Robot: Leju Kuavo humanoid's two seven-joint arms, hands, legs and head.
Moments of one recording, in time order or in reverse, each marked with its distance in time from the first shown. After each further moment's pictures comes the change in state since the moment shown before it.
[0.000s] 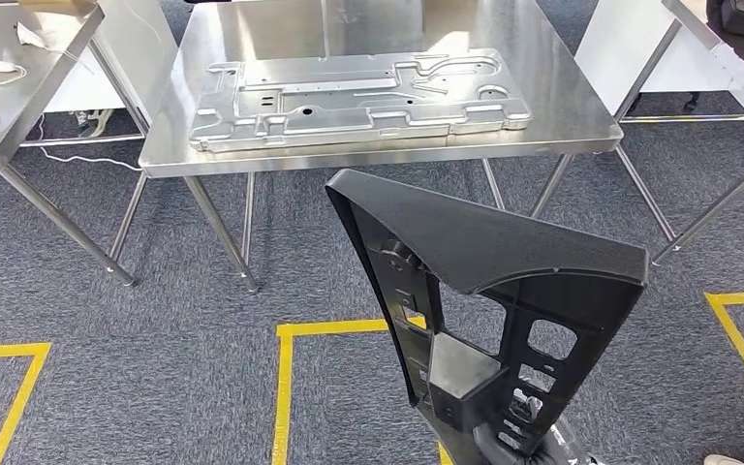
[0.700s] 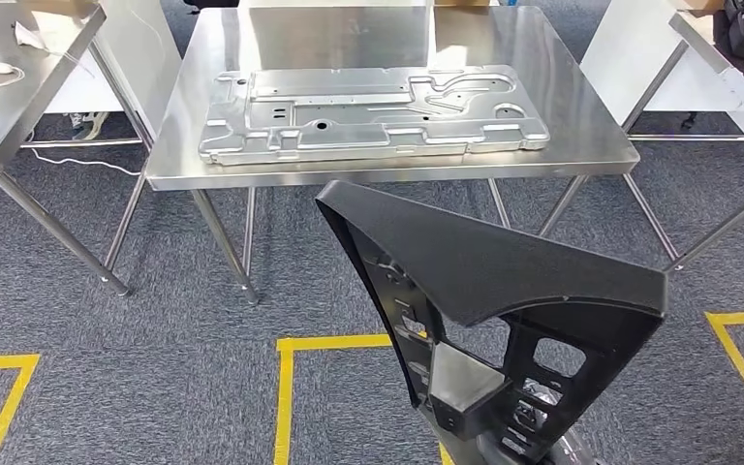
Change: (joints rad) left arm -0.004 0.005 0.009 0.000 -0.016 -0.006 0.000; right arm 0.019 0.004 -0.022 -0.042 0.023 0.018 0.007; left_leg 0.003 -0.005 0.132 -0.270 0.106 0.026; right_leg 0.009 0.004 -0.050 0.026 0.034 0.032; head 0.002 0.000
